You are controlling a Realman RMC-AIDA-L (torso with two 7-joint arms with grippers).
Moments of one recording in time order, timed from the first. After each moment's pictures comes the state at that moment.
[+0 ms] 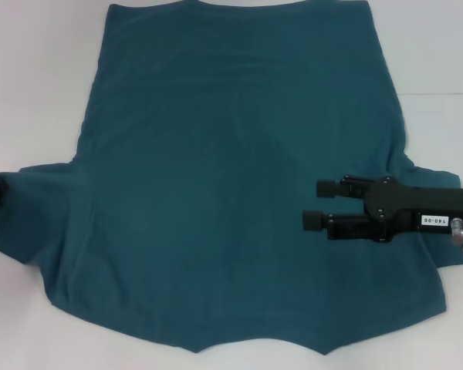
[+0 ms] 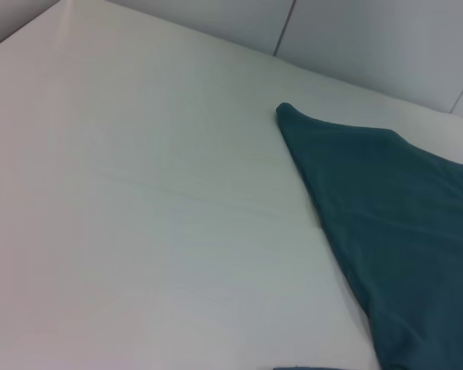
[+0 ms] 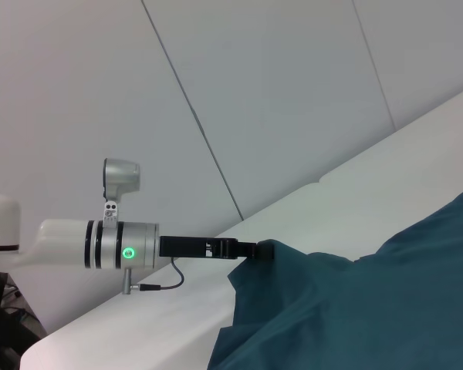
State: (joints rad) left arm -0.46 -2.12 0.39 0.65 2.04 0.85 -1.68; right arm 0.58 2.07 -0.67 -0.66 -1.99 -1.63 1.57
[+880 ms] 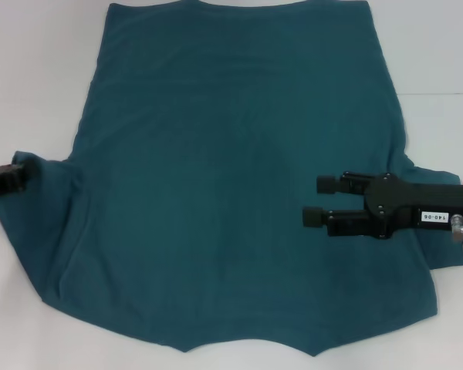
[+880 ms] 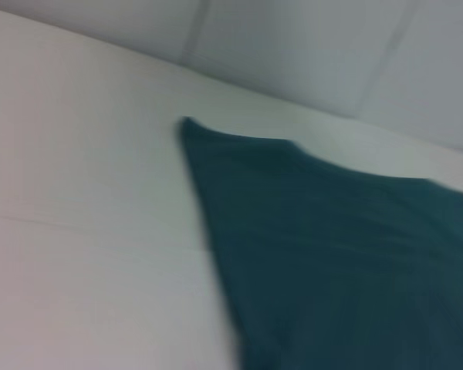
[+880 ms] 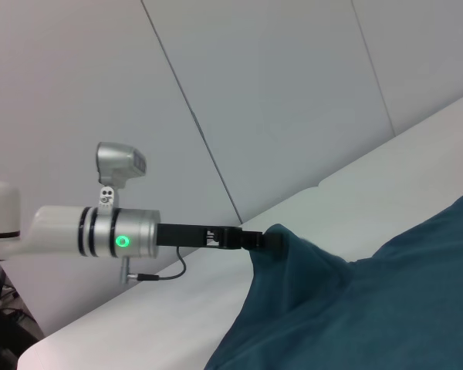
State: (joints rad) left arm -0.47 -2.12 0.42 0.72 2.05 1.02 -1.71; right arm 0.59 2.07 -0.67 -0.66 -1.99 -1.63 1.57
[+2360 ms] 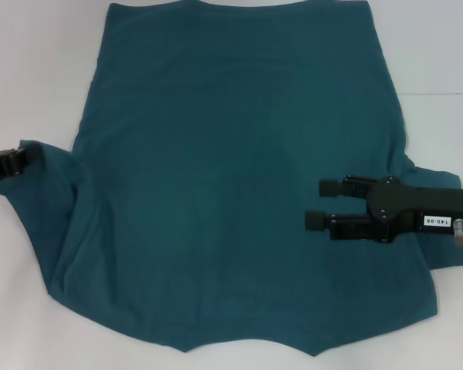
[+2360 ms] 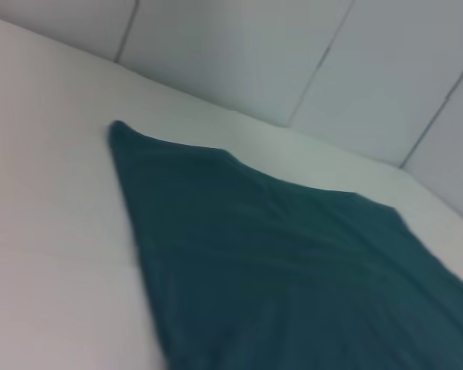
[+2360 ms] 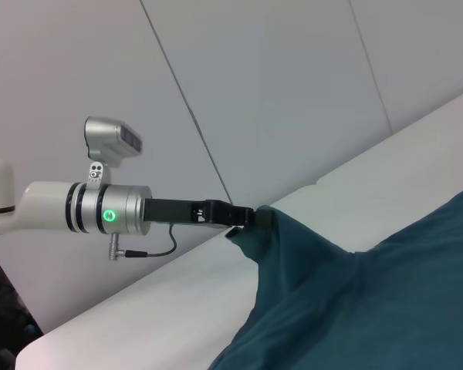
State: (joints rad) left arm -0.49 -2.09 0.41 0.80 2.09 1.17 -1.84; right arm 0.58 2.07 -0.67 -0.66 -1.99 -1.63 1.56
